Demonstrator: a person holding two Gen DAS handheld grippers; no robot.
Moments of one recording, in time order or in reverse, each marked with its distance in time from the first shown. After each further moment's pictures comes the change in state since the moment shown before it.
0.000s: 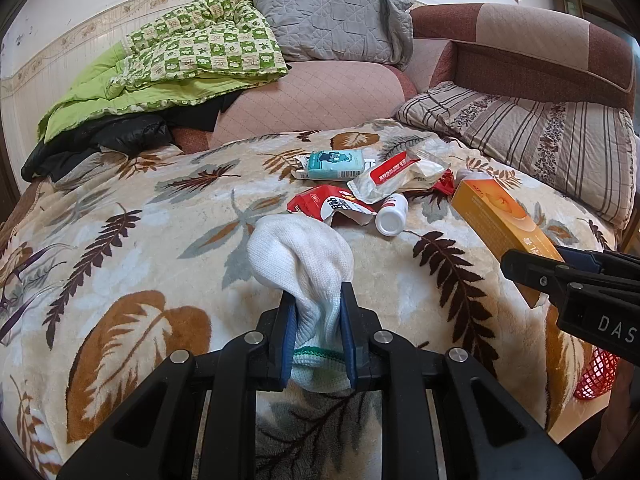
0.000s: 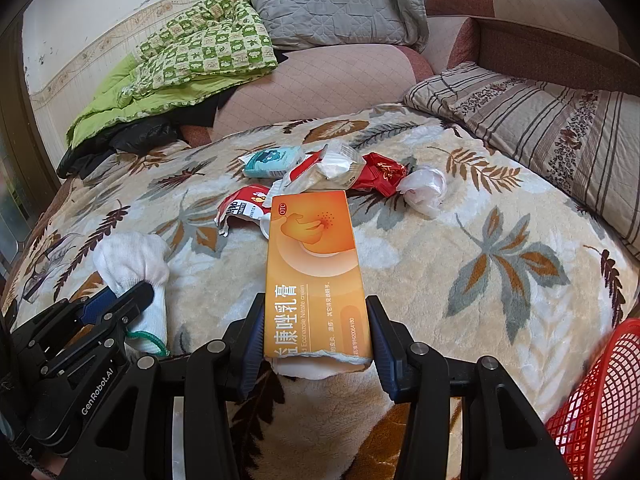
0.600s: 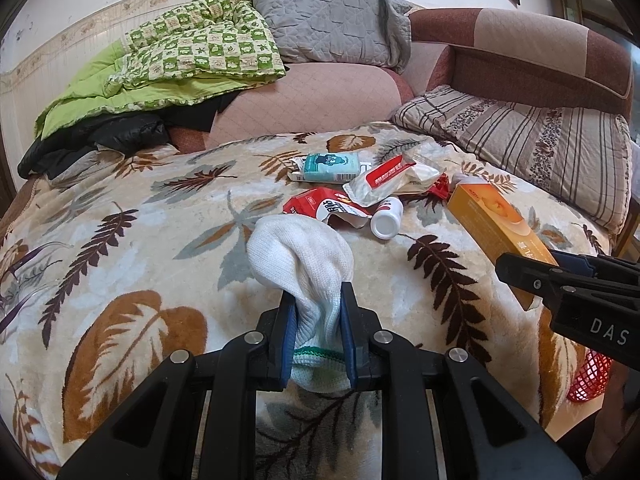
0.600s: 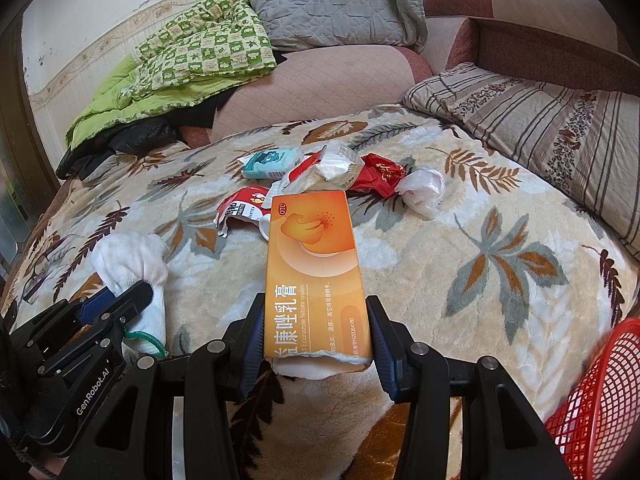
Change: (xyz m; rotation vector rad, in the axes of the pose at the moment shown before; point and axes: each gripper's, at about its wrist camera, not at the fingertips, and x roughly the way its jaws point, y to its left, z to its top) left arm 0.001 -0.004 -0.001 -0.005 -0.002 -0.016; right arm 0.000 -0.001 0.000 0.000 0.000 0.002
